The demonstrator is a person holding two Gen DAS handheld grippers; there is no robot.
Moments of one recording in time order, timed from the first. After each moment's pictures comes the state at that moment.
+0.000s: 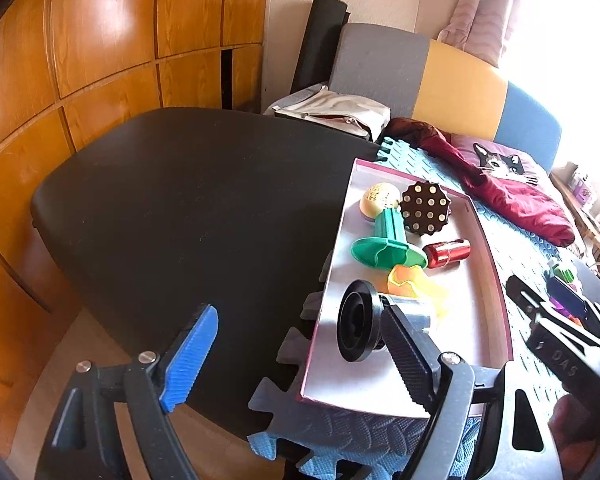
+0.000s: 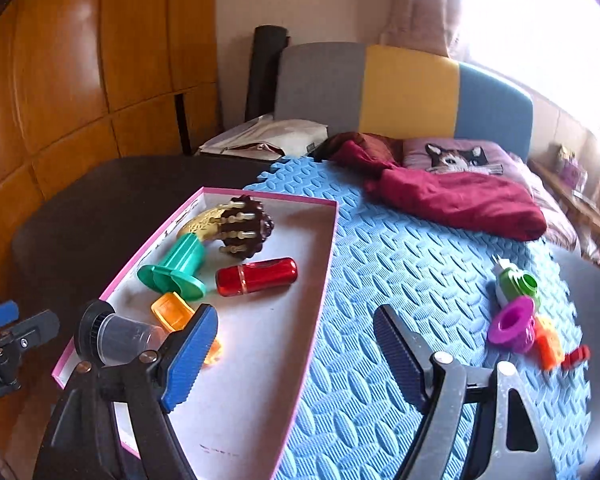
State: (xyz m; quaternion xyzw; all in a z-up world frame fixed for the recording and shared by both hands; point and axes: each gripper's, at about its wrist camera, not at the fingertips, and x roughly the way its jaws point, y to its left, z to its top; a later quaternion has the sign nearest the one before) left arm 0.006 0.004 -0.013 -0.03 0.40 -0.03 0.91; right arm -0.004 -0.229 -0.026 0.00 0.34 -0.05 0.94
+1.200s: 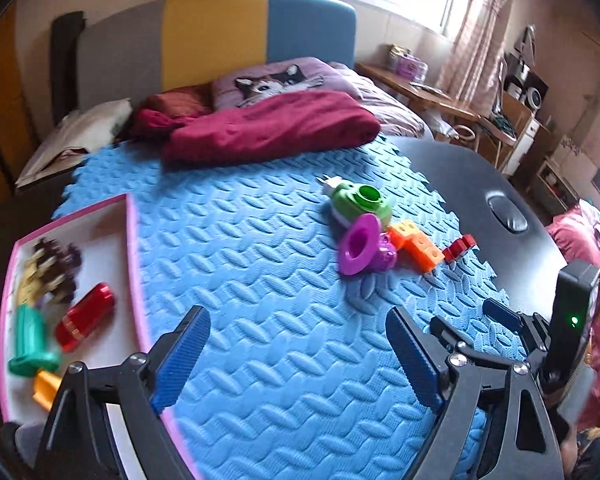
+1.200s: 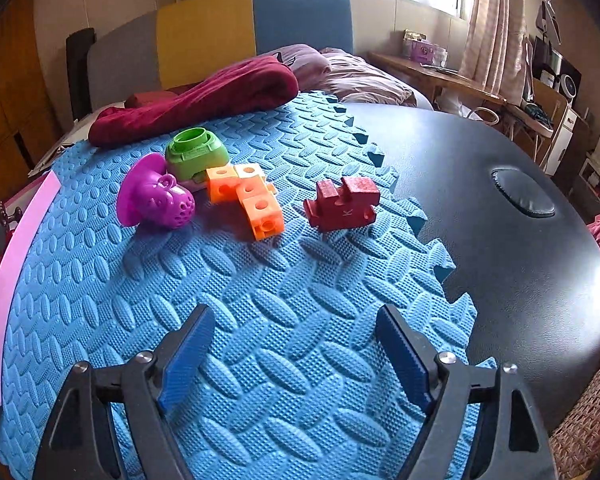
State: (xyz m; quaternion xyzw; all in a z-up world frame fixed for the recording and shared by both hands) left arm 0.019 -0.287 -0.018 0.12 0.43 -0.36 0.82; right arm -0.118 -0.448 -0.075 0.11 0.39 -0.28 0.87
